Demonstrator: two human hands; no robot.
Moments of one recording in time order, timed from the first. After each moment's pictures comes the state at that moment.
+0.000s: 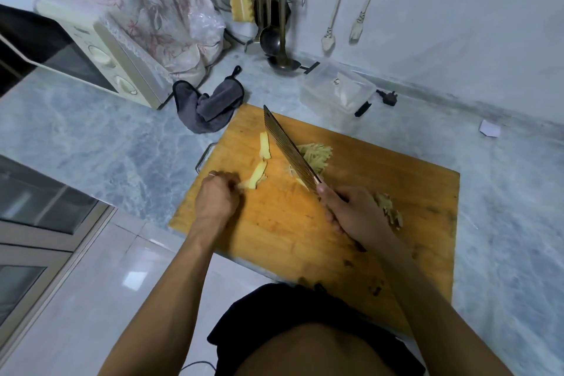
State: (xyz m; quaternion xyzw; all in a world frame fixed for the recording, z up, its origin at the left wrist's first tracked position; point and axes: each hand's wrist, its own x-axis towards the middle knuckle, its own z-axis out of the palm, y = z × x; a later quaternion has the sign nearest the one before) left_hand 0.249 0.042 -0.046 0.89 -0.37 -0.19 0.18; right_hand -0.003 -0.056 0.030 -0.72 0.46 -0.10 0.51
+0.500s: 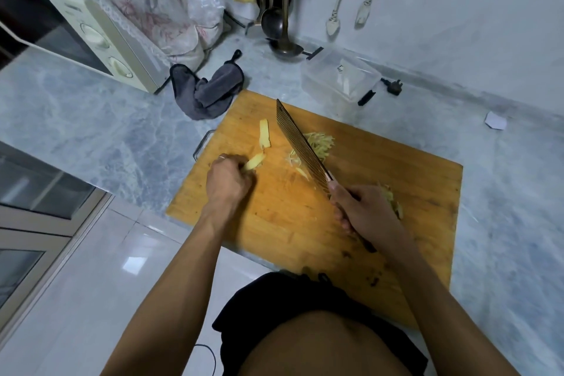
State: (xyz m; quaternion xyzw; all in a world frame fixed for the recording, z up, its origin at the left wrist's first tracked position) left_hand 0.236 0.022 -0.049 0.89 -0.37 -0.17 0.22; right_hand -0.019 -0.053 0.029 -0.67 0.49 -0.10 0.55
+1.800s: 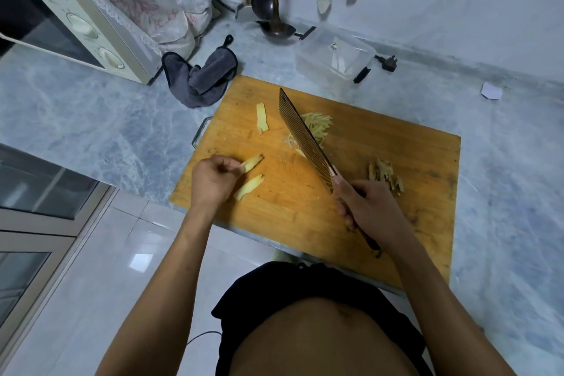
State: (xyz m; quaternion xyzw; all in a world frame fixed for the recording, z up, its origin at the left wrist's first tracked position) left_hand 0.234 0.066 -0.033 0.85 -0.24 -0.28 0.38; right_hand -0.036 -0.018 0.027 -0.65 0.49 -0.13 0.57
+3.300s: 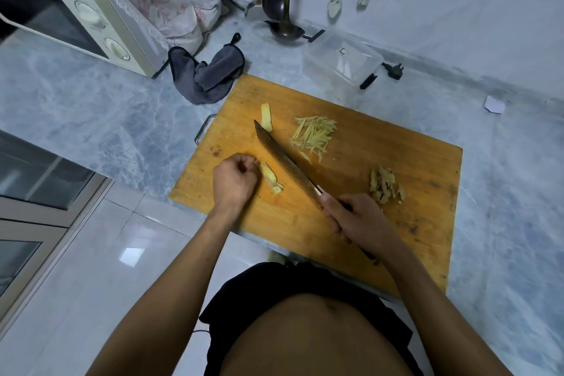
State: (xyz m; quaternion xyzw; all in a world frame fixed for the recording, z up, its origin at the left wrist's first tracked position) left_hand 0.207 0.050 -0.051 0.84 -0.26 -0.25 0.40; right_hand -0.029 -0.014 0.017 -0.71 0.47 -0.02 0.53
